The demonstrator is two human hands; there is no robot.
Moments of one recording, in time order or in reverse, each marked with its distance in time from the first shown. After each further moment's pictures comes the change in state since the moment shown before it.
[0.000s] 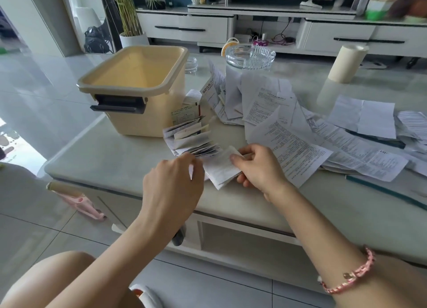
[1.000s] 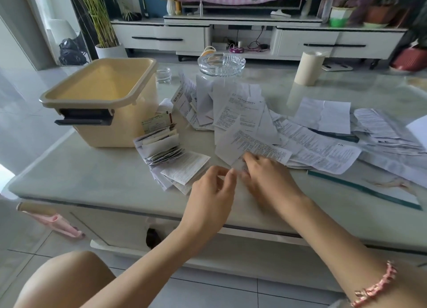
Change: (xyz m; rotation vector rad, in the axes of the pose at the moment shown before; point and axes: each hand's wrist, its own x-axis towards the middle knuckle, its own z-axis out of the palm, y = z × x) left_hand -0.019 0.072 0.050 -0.662 -0.254 -0.049; right_hand -0.025 0.022 -0.064 -1.116 0.105 -0.409
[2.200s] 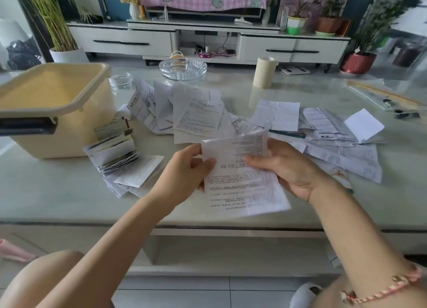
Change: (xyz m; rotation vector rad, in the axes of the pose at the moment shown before) left_hand 0.022 0.046 0.003 -0.205 -0.309 0.011; right_hand -0.041 0.080 -0.058 1.411 -0.189 0.307
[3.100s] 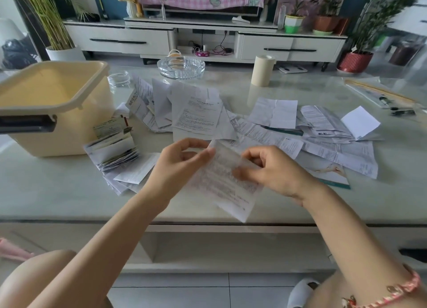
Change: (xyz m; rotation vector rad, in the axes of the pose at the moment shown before) left_hand -0.001 -0.001 -0.006 -0.174 0.069 0.006; right_hand -0.011 0.002 0.020 -0.392 0.042 -0.129
